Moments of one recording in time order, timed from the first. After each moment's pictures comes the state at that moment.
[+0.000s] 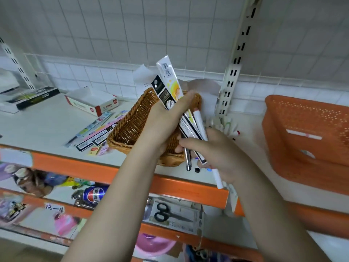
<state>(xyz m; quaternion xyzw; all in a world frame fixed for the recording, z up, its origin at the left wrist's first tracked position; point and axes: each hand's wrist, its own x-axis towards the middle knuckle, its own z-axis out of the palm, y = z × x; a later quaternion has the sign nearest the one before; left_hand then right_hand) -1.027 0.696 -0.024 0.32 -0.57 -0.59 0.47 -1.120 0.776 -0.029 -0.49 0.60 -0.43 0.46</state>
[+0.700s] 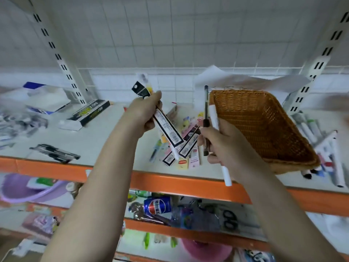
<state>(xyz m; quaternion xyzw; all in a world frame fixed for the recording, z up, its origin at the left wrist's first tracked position) -0.812 0.519 -0.023 0.53 -0.58 -0.53 0.33 -0.938 0.669 -0.041 -0.44 0.61 -0.52 0.40</state>
